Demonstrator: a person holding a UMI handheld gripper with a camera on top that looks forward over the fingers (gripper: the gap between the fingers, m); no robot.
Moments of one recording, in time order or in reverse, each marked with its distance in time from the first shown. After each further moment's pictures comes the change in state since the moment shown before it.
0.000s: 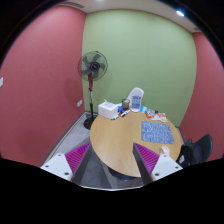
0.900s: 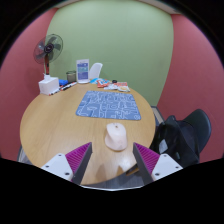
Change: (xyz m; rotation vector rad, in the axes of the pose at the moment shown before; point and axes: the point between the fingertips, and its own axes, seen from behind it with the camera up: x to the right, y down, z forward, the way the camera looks) arm 0.331 0.185 0.179 -0.127 0.238 0.107
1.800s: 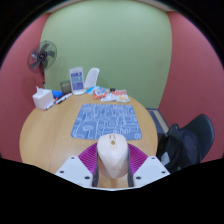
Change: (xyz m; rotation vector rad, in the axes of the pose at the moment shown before) arm 0.012 -0.078 0.043 0.014 -0.019 0.051
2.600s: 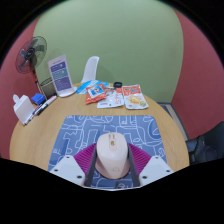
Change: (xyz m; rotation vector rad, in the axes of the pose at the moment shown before) arm -0.013 -0.066 0.238 -0.106 -0.084 0.032
